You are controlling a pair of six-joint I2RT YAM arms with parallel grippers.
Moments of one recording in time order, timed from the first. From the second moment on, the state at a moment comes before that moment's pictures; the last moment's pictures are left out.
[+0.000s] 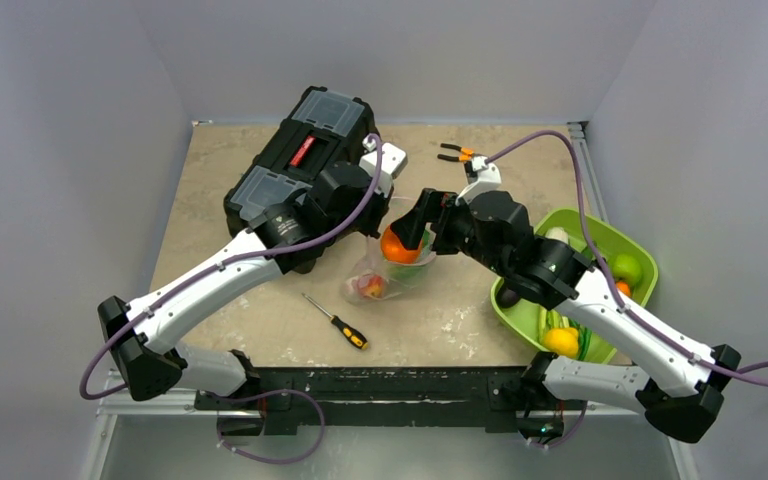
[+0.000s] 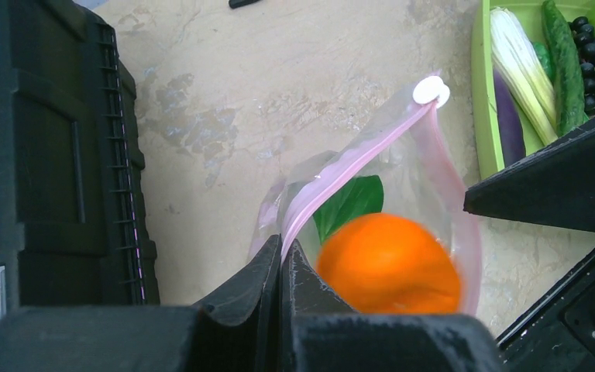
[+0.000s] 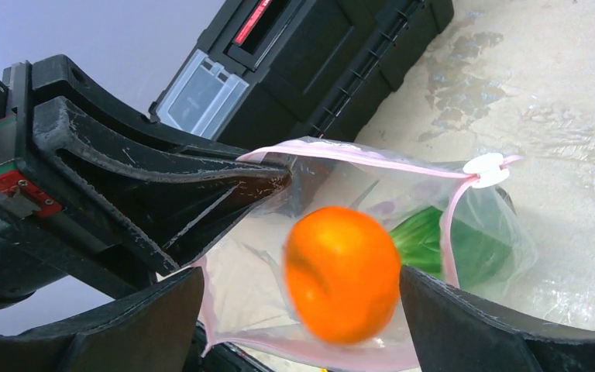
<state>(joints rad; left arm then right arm) -0.89 1.35 1.41 -0.54 -0.24 -0.14 0.88 1.05 1.18 -0.50 0.23 0.72</state>
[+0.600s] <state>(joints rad) -0.88 1.34 1.41 -0.54 -0.24 -0.14 0.88 0.97 1.20 -0.65 0.42 0.70</state>
